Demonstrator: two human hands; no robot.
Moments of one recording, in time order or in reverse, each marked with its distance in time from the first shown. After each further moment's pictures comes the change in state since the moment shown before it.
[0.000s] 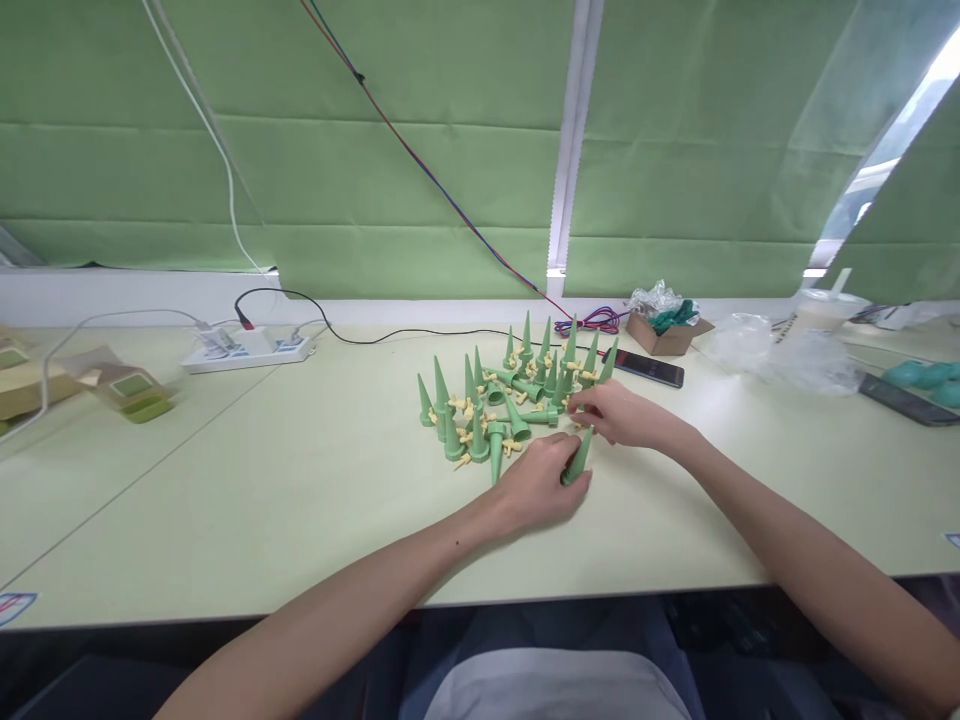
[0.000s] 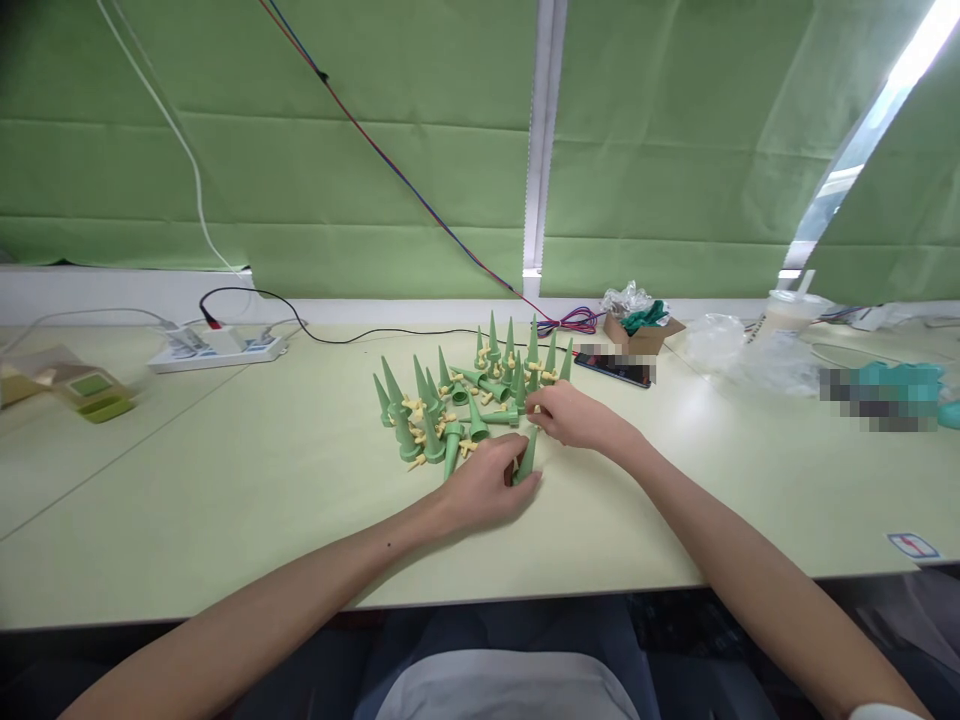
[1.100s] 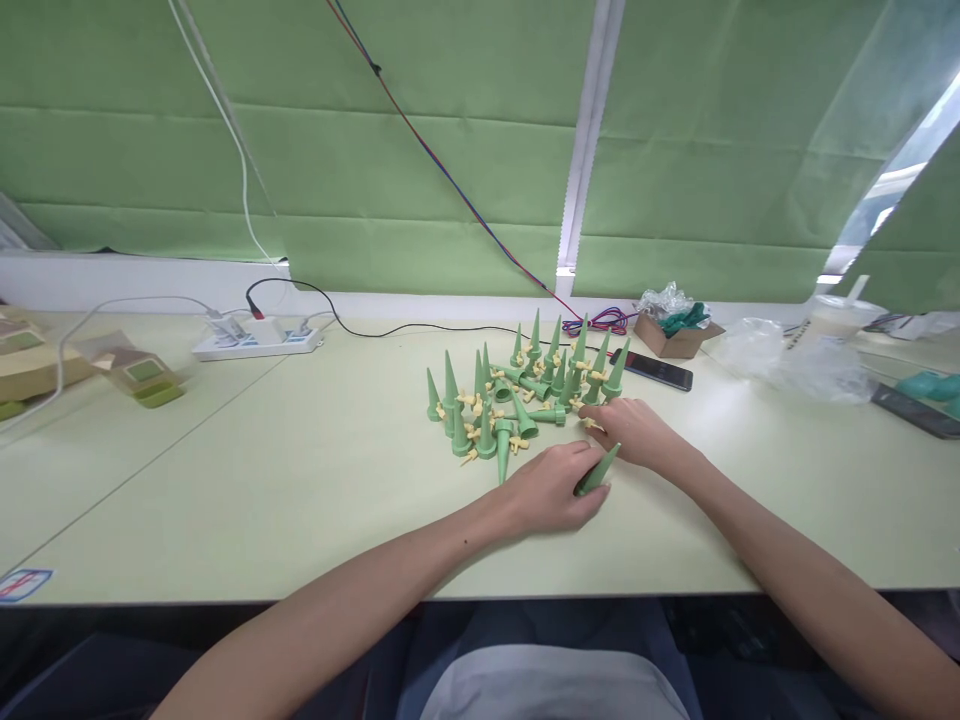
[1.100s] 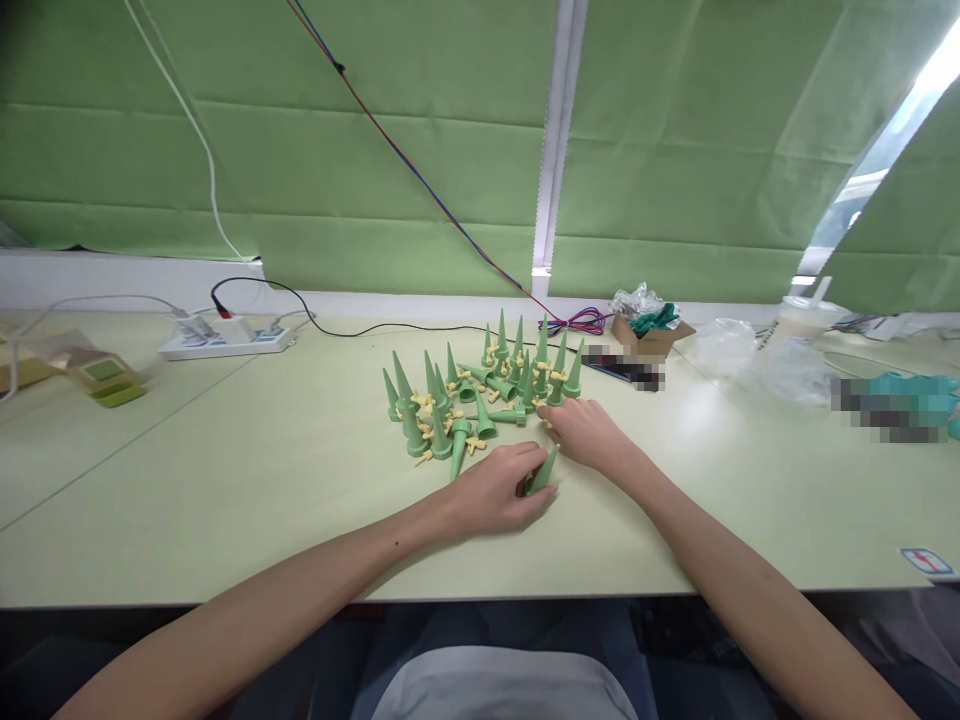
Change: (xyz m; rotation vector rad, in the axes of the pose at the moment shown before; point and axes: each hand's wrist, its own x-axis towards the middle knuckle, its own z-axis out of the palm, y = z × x) left_hand -0.002 0.005 -0.004 -0.017 -0.126 0.198; right_hand -0.007 -0.004 0.023 -0.509 -0.050 0.165
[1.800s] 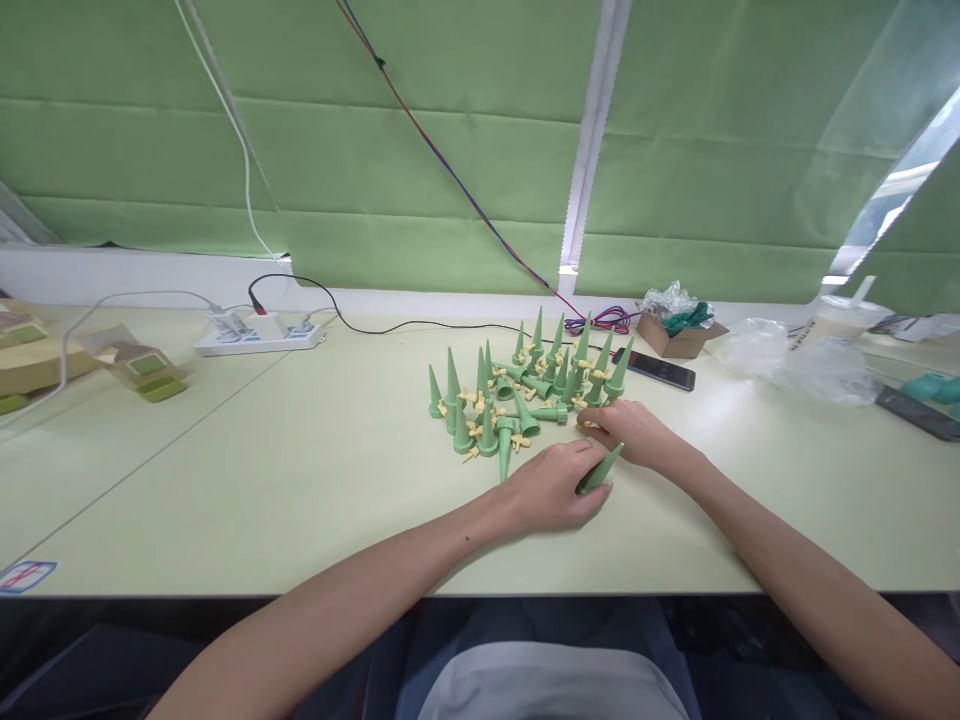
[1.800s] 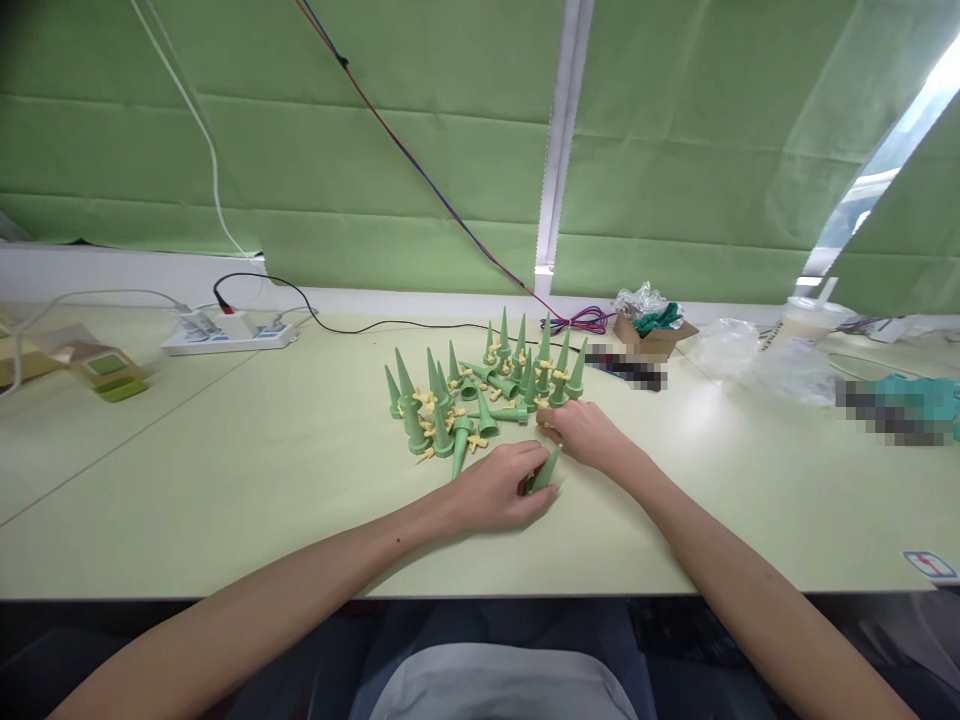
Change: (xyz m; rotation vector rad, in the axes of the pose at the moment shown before) left_hand 0.001 0.002 -0.001 -0.014 0.020 0.016; right_hand 0.002 0.004 0.009 0.124 0.041 -0.076
